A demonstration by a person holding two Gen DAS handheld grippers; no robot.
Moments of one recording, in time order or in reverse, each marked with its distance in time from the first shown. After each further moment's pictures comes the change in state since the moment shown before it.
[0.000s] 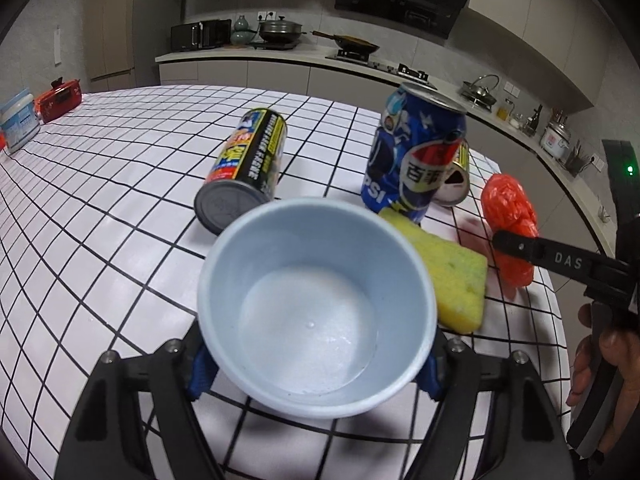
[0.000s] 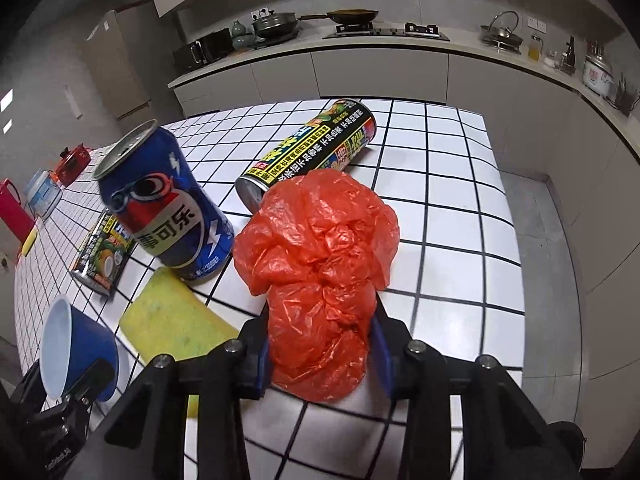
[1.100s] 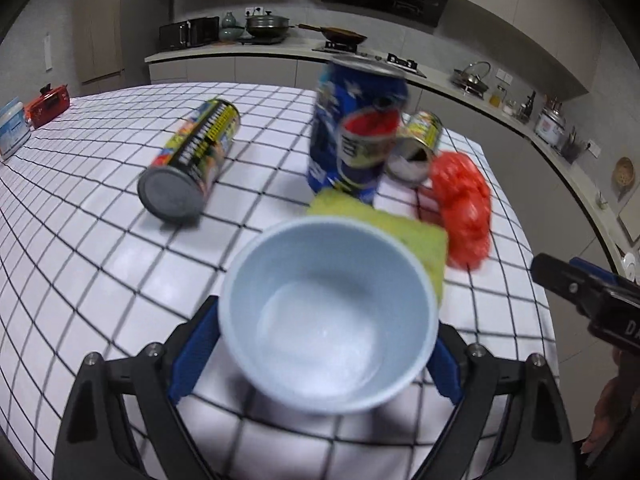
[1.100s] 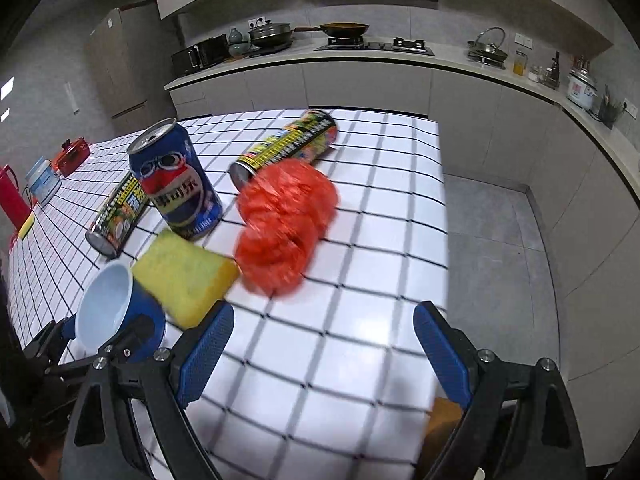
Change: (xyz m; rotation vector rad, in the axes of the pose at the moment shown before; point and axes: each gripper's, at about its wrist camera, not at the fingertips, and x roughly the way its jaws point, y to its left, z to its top) left arm 0.010 -0.040 -0.007 0.020 0.019 0.001; right arm -0.056 -0.018 -0.031 -0.031 -0.036 -0.055
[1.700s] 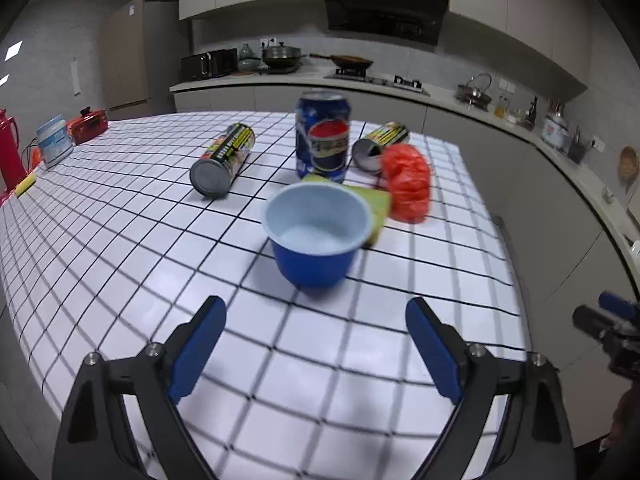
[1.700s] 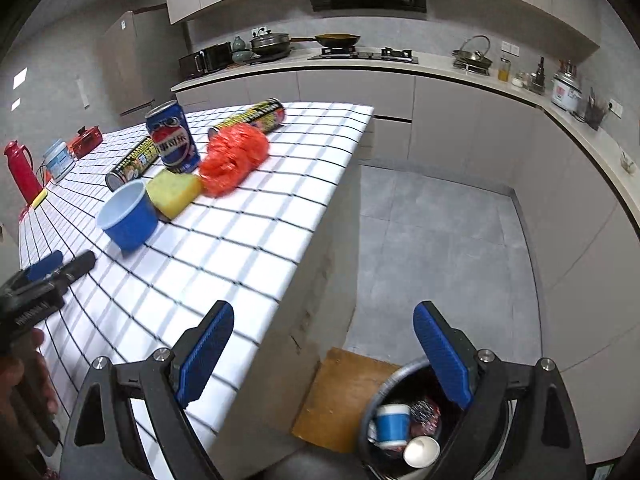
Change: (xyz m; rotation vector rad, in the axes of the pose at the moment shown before) left arm -0.069 -0.043 -0.059 0.024 -0.092 0.106; right arm -0.096 -0.091 -0.096 -0.036 -0.040 -0.002
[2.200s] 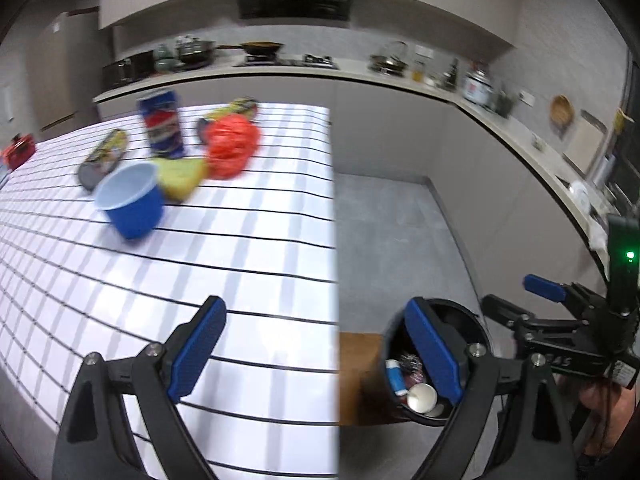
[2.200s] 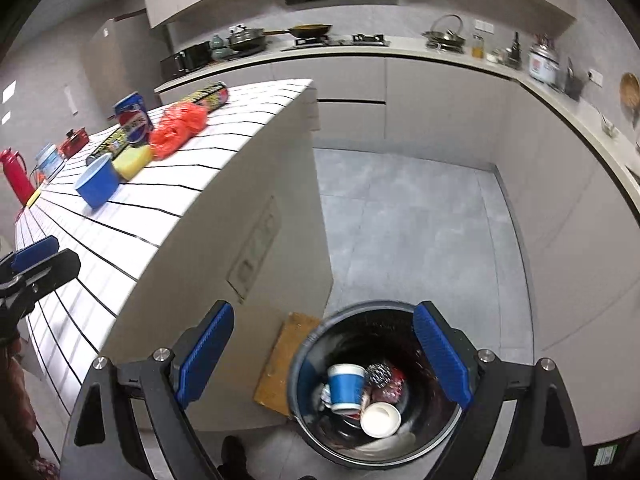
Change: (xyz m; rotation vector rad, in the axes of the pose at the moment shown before) left arm -0.064 -0.130 -0.045 0.124 0.046 -0.196; right arm -0.034 -0.103 -0.074 0.048 0.022 -0.011
